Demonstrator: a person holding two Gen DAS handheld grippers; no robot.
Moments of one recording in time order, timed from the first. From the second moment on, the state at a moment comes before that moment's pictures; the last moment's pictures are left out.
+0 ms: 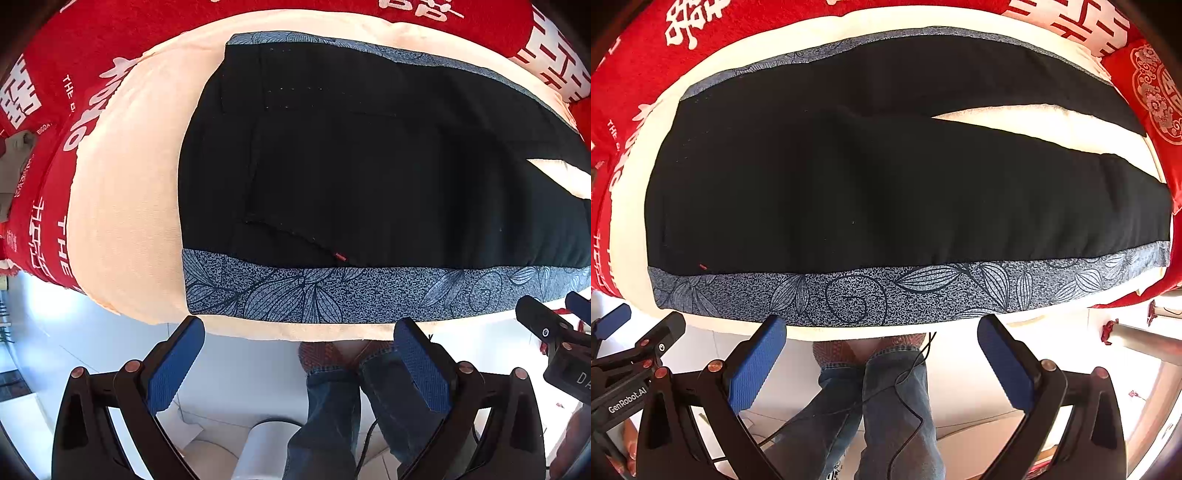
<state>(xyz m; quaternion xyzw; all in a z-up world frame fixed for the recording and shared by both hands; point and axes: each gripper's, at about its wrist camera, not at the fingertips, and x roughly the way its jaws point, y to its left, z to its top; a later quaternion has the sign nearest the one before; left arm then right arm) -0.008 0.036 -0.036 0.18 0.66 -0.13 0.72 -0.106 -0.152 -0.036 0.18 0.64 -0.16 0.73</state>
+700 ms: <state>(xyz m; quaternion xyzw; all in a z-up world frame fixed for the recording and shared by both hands) -0.004 0.073 -0.059 0.06 0.67 -0.19 0.72 -0.130 -0.145 -0.104 0.43 0.56 0.00 0.71</state>
